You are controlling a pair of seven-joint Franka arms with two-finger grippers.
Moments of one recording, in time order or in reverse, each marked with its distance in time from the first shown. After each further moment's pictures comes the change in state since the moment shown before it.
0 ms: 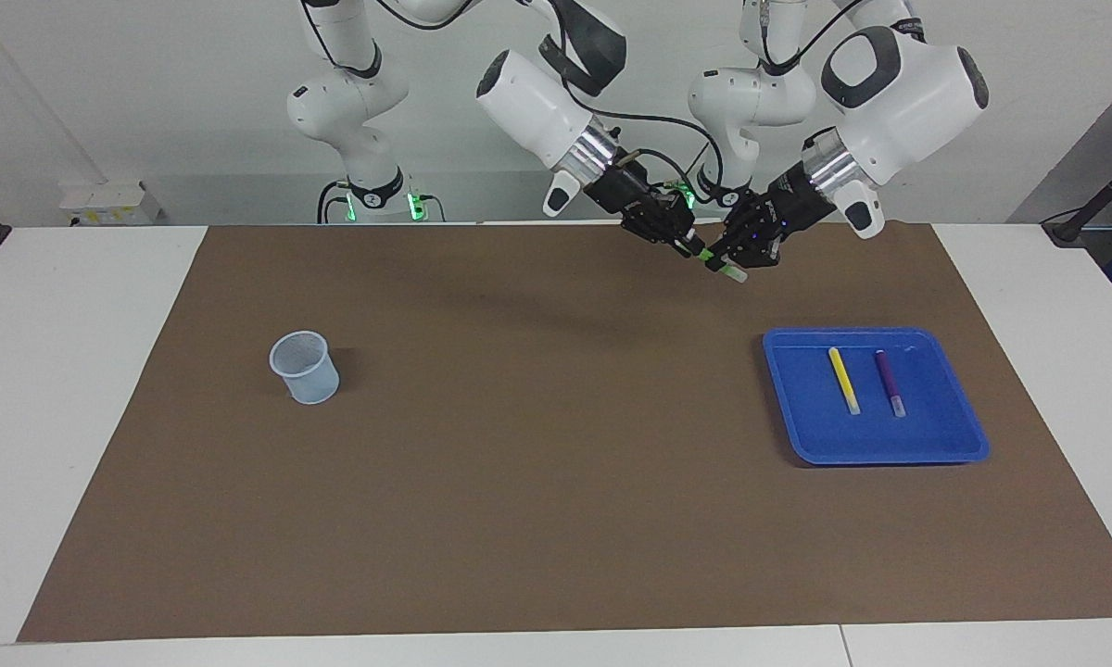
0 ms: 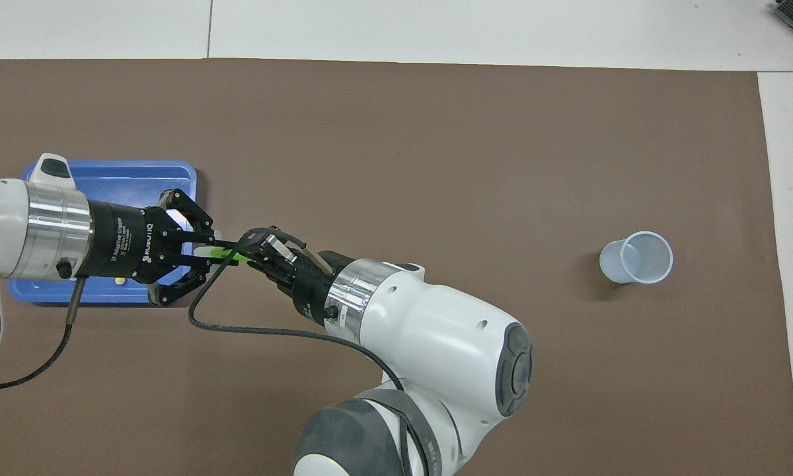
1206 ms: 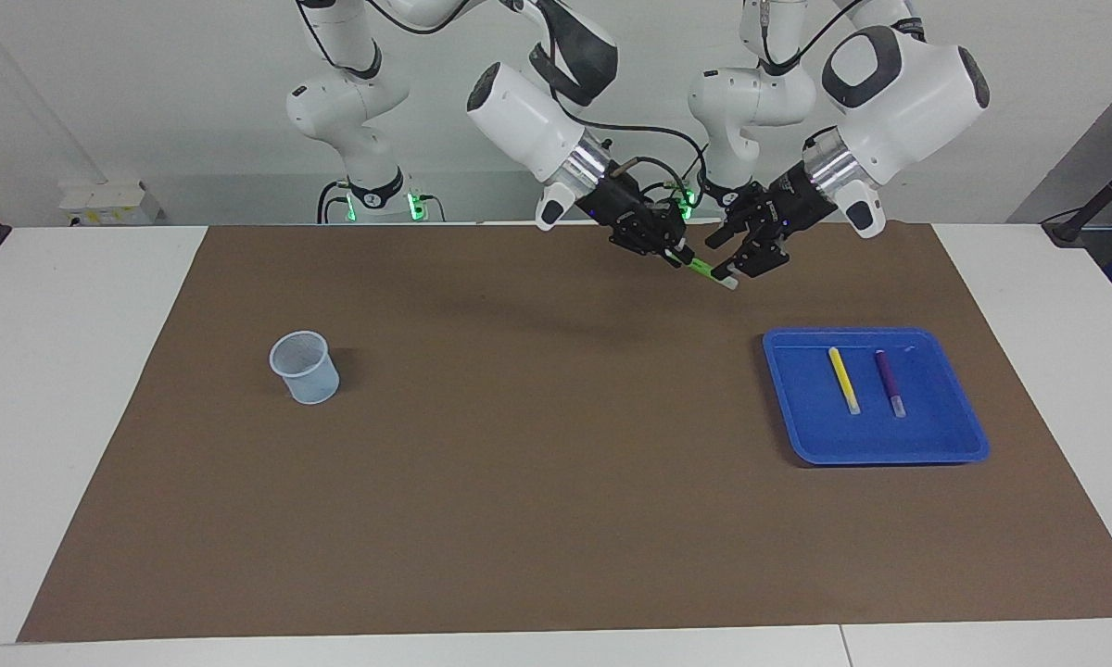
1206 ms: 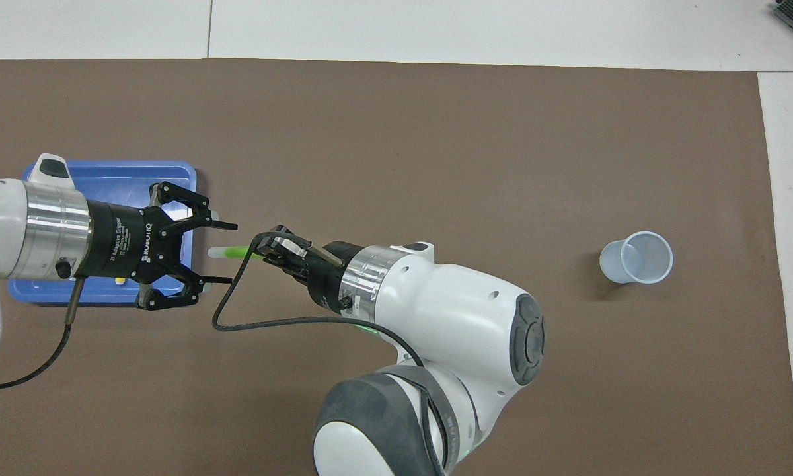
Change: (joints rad) left arm 0.000 -0.001 0.003 -0.001 0.000 0.001 -0.004; right arm -0.044 0.003 -0.004 0.000 0.000 -0.092 -0.192
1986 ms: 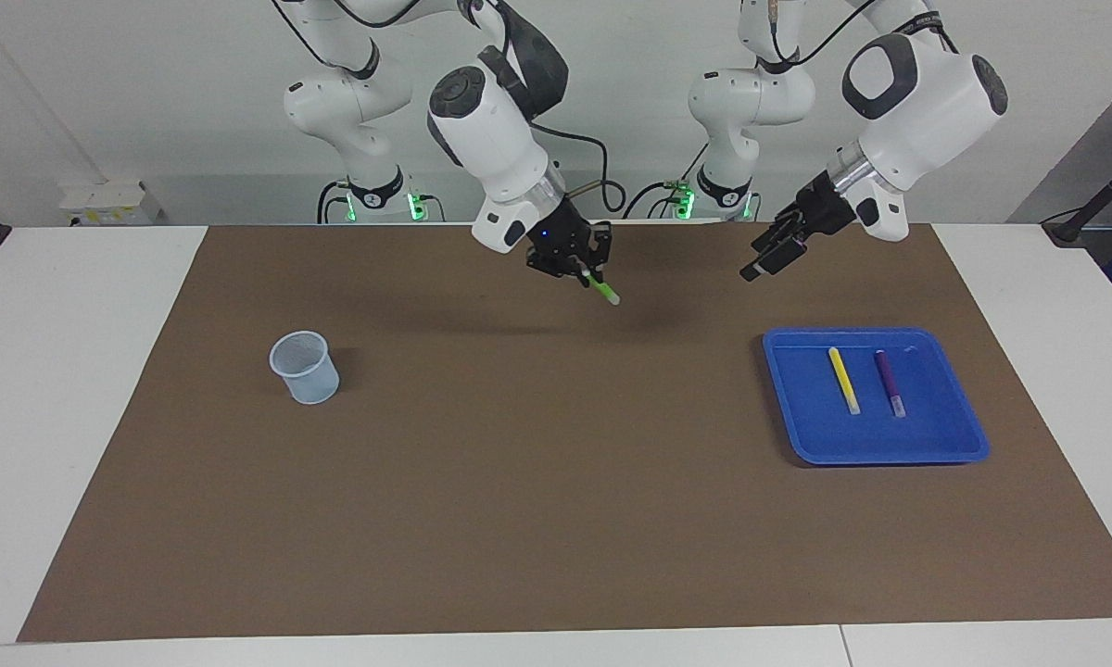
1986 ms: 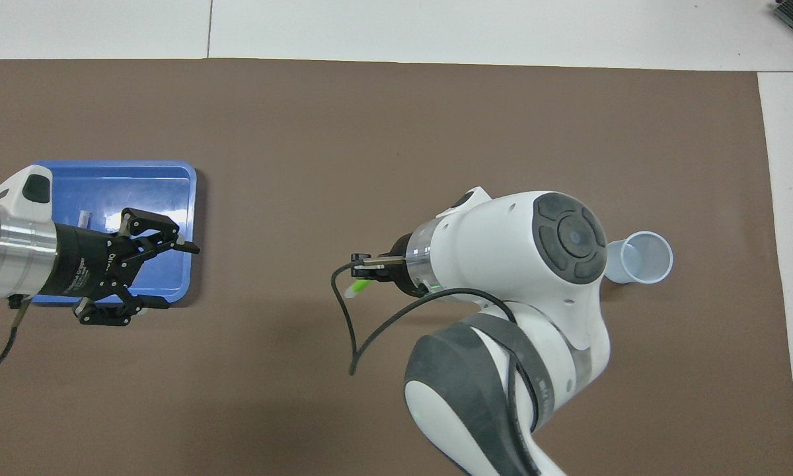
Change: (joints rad) left arm 0.088 -0.041 0.018 -0.076 0.188 -0.061 0.640; right arm -0.222 -0.071 -0.008 0.018 -0.586 -0.670 -0.284
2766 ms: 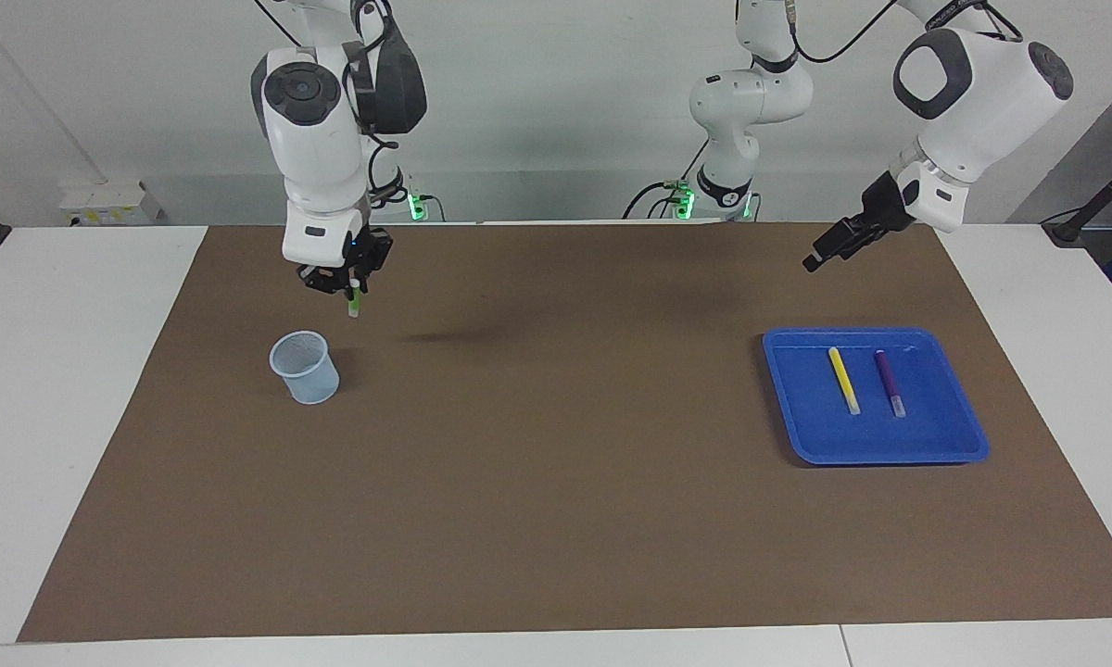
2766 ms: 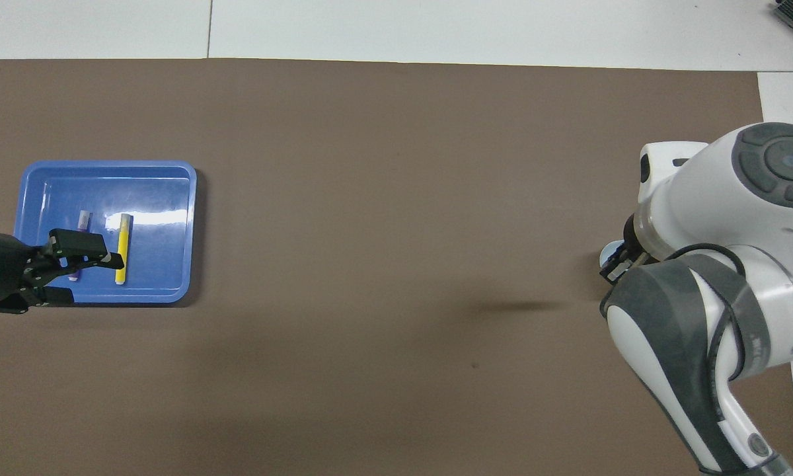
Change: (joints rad) left arm 0.126 0.002 0.004 0.041 0.161 -0.045 0.451; right arm -0.355 -0.113 -0.005 -0.055 -0.523 -0.306 -0.894
